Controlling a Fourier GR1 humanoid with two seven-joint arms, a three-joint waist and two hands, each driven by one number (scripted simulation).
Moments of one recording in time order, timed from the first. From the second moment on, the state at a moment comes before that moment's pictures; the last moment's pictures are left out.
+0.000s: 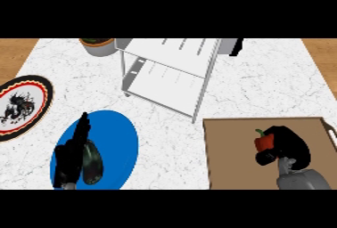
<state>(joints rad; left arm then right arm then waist) 0.07 0.21 -0.18 -1.43 0.05 0.31 0.00 -0.10 -0.30 0.20 -1.51 0.74 0.18 1.02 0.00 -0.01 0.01</state>
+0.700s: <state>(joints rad) 0.05 0.18 -0.15 -1.41 0.03 0.28 0.00 -0.17 -0.28 0.27 -1.42 0.93 0.14 0.90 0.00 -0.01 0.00</state>
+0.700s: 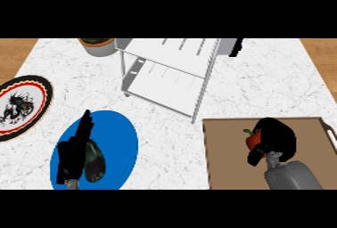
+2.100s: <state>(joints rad) 0.06 0.17 -0.13 -1.43 0.01 0.26 0.04 -0.60 -0.07 0.26 -2.20 0.99 0.37 1.04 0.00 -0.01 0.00</state>
